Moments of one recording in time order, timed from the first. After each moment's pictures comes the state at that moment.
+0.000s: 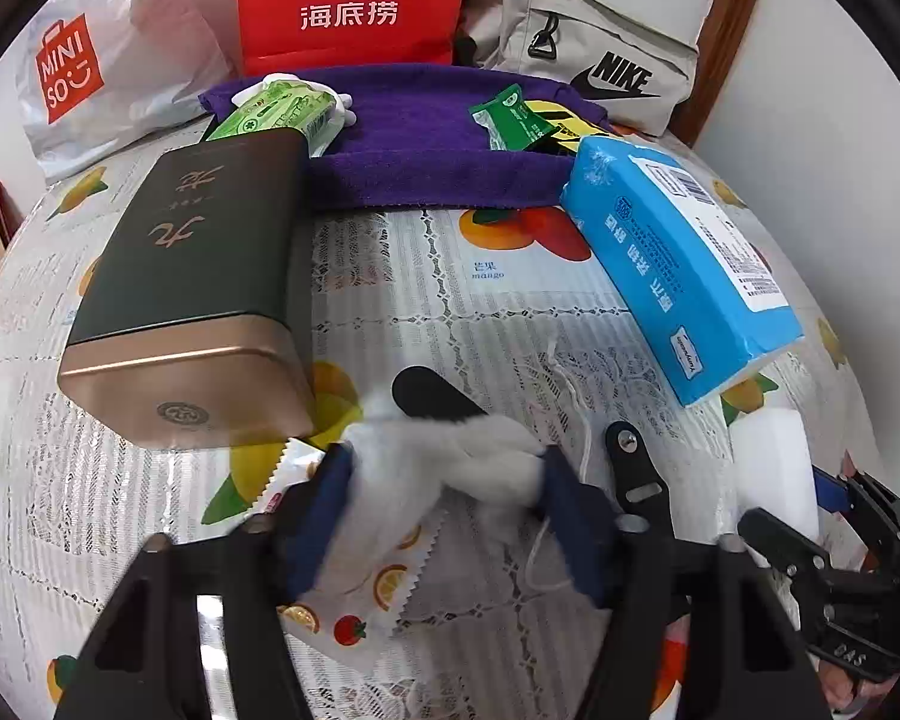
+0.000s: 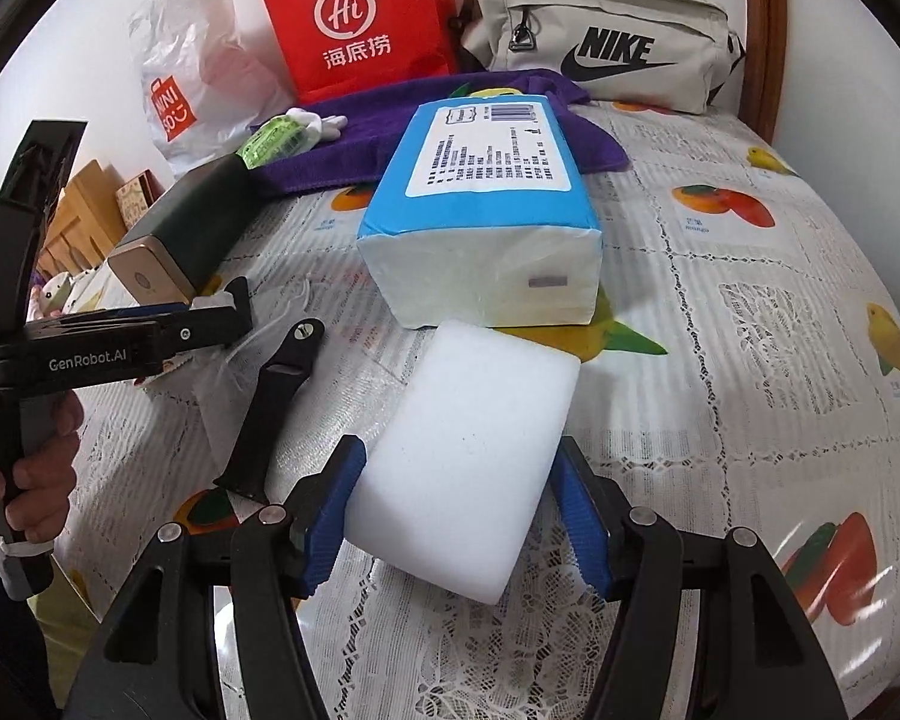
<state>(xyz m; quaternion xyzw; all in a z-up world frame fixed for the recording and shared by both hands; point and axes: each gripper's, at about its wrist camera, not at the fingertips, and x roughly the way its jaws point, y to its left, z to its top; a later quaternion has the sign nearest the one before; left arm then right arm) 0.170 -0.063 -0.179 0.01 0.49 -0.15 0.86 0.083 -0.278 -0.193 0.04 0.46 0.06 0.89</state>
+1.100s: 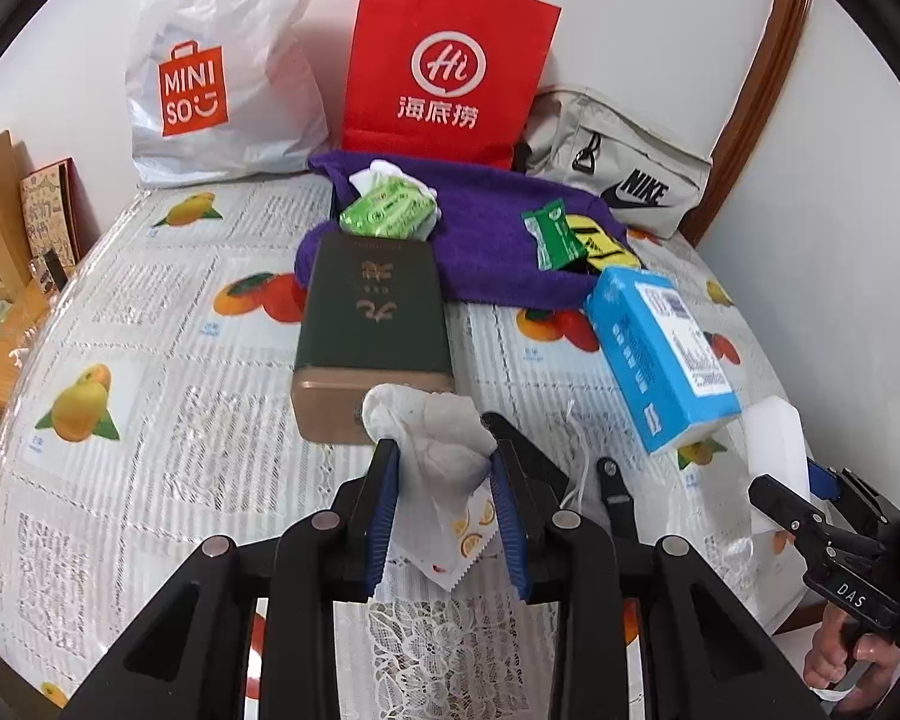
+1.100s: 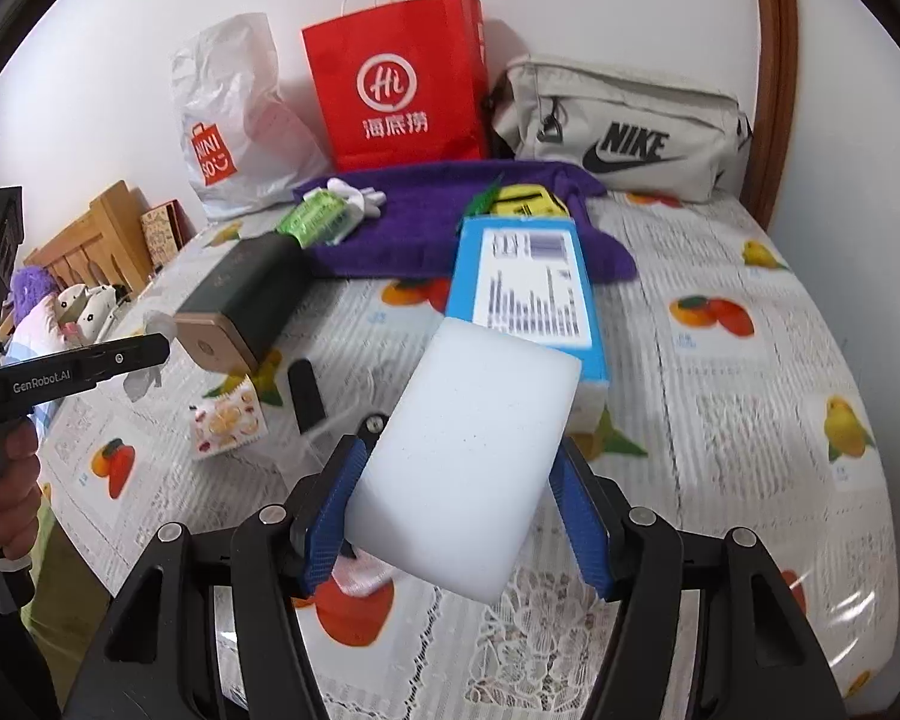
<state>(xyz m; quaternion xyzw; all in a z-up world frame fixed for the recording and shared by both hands) 0.136 0.005 -0.105 -0.06 0.44 -0.12 0.89 0.077 -0.260 -0.118 0.02 0.41 0.07 0.91</state>
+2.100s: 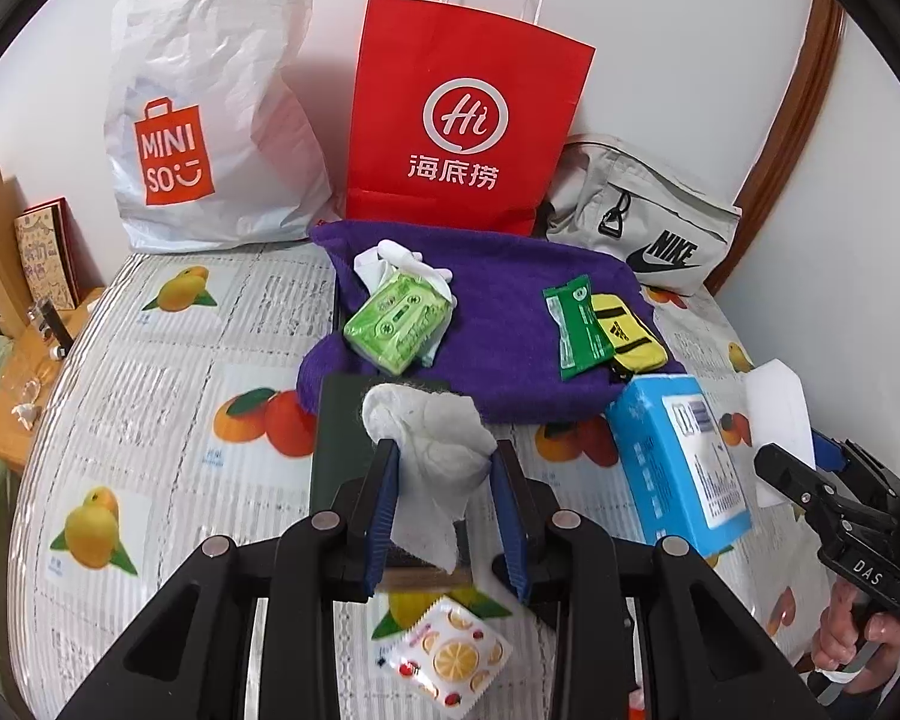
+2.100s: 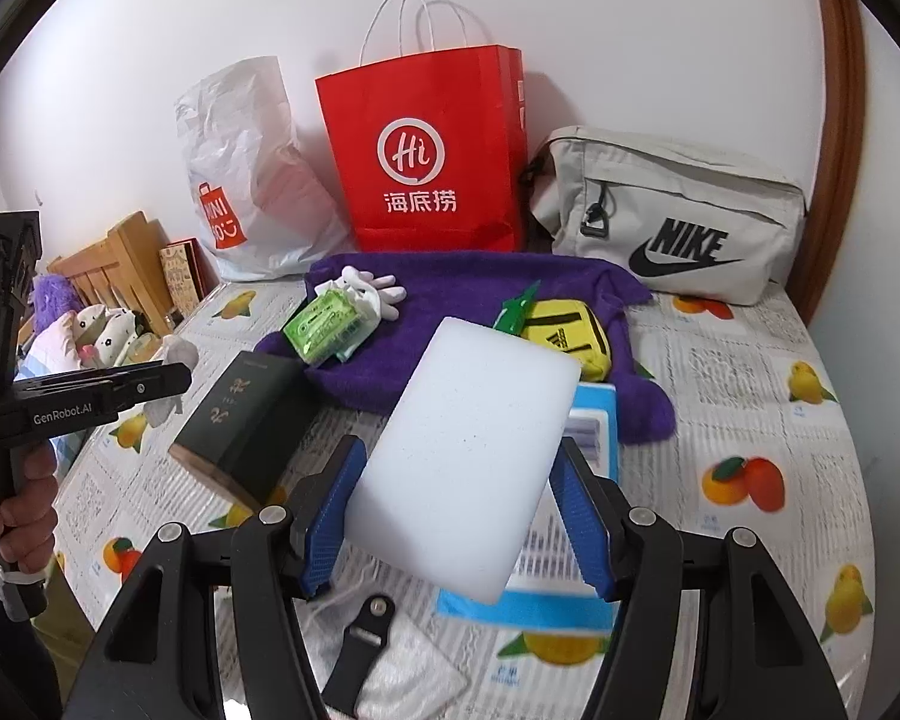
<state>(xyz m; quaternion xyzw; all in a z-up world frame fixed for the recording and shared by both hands) 0.218 0.002 -0.072 -0.06 0.43 -0.10 0.89 0.180 -0.256 -0.071 0.01 0.38 0.12 0.92</state>
